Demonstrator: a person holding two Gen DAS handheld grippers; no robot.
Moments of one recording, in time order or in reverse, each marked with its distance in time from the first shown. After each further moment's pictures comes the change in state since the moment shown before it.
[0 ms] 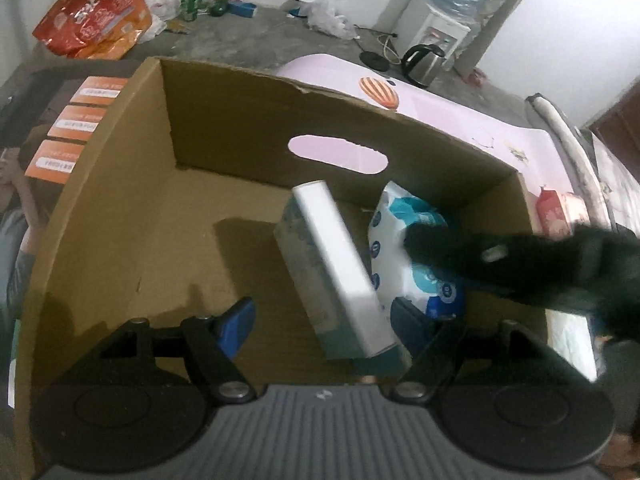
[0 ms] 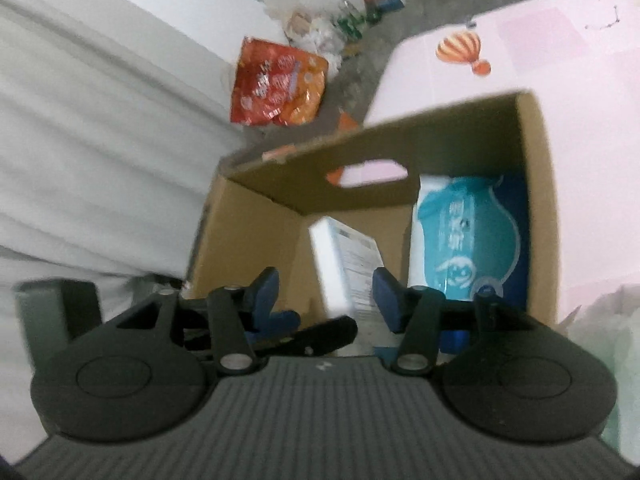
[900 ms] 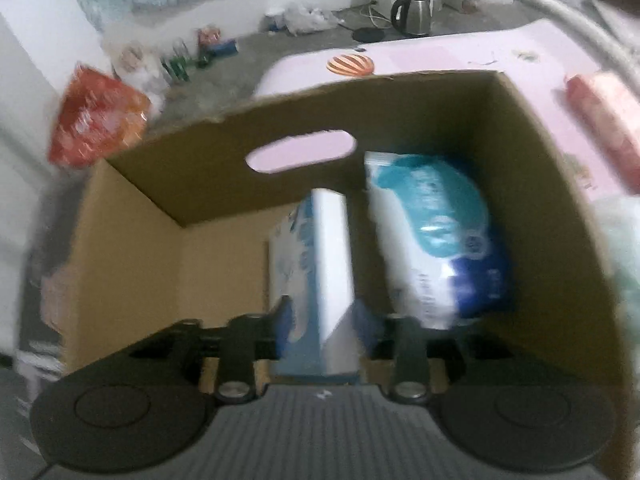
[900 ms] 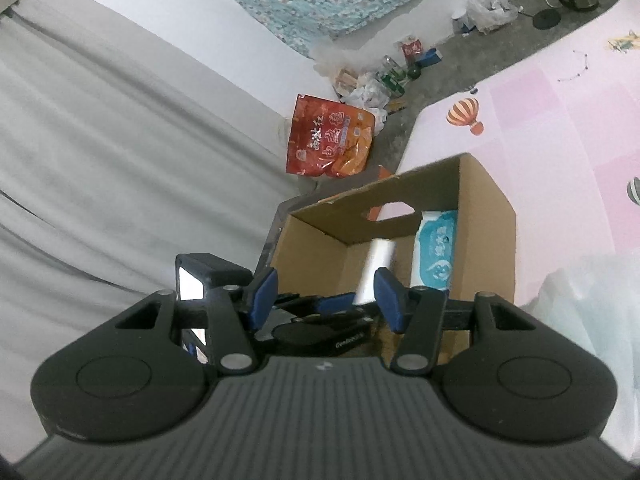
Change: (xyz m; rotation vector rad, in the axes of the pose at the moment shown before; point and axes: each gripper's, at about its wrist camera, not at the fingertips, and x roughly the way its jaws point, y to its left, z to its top) left arm 0.020 -0.070 -0.009 0.366 0.008 0.298; right arm -0.119 -0.029 -0.021 -0.012 -0.153 0.163
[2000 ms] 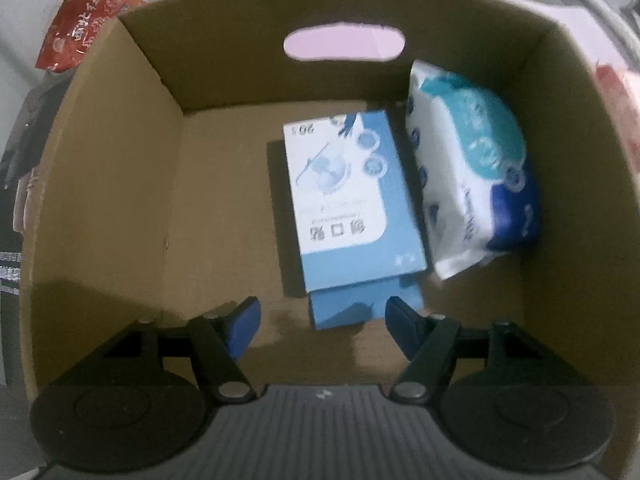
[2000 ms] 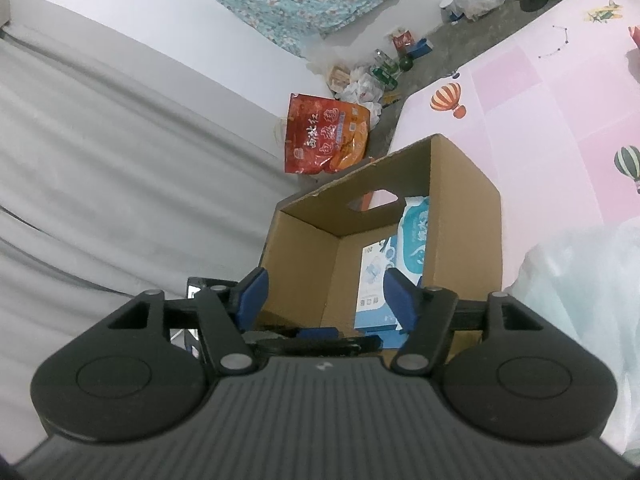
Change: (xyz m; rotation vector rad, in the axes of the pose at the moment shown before) left arm 0.019 0.027 -0.030 -0.122 0.212 -0.059; right arm 0.000 -0.024 -0.008 0.066 0.001 0.014
